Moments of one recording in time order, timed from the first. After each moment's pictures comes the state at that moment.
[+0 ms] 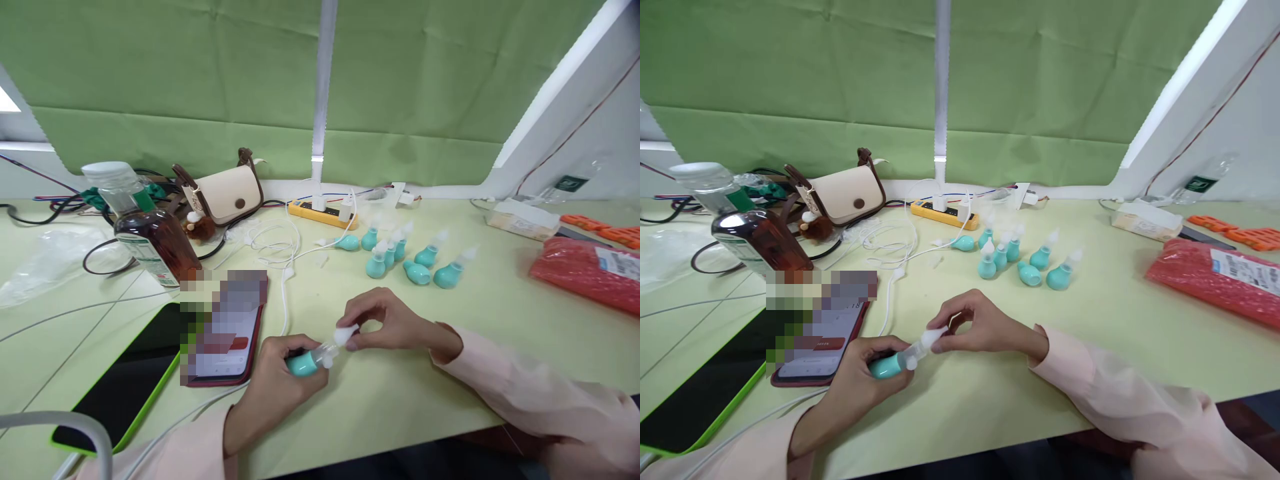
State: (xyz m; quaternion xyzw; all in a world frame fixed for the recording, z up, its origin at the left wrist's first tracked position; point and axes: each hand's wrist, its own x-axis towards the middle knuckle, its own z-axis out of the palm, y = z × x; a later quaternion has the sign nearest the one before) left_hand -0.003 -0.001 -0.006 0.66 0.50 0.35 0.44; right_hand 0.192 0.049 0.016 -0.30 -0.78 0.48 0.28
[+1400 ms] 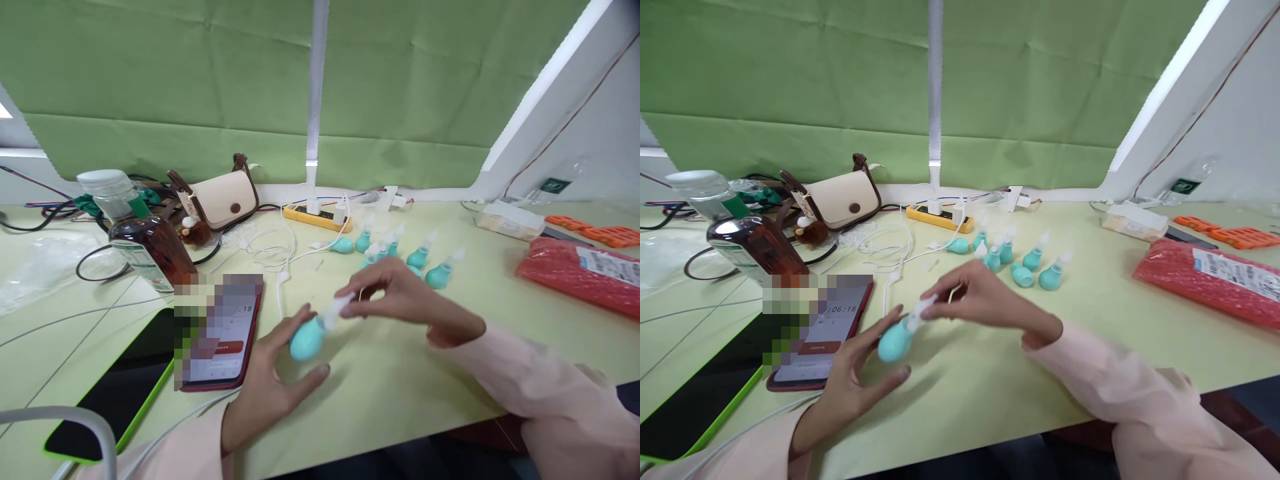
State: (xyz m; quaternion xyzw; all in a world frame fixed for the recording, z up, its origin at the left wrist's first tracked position) left_hand -0.010 0.000 -0.011 0.71 0.42 0.44 0.35; right_hand 0.190 0.052 0.069 -0.35 -0.83 0.32 0.28
